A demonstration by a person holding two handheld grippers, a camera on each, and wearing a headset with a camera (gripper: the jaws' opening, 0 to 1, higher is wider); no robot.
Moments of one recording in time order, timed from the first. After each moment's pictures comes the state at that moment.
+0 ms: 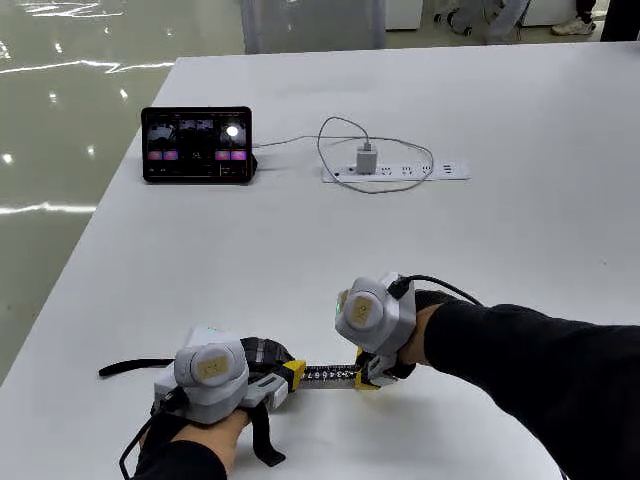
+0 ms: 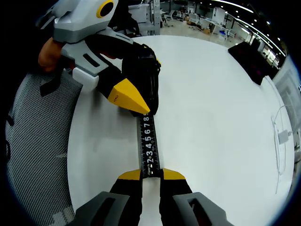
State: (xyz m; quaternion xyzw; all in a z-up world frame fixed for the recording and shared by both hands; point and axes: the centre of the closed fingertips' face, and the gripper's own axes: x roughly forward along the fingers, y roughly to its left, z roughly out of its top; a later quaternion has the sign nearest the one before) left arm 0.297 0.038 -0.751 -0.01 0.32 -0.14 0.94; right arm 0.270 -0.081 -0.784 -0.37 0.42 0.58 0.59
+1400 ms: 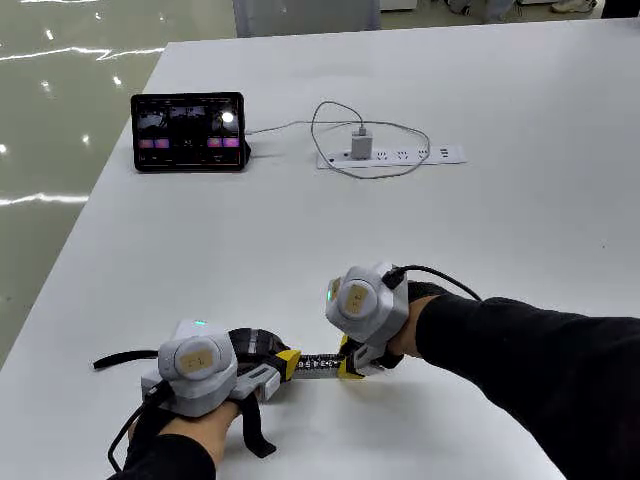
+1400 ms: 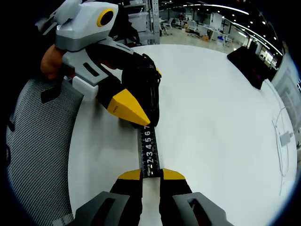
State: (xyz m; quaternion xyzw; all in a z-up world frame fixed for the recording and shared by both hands) left arm 0.297 0.038 -0.750 -0.02 0.32 -0.14 0.94; right arm 0.269 -0.064 -0.783 -0.33 0.40 0.60 0.61
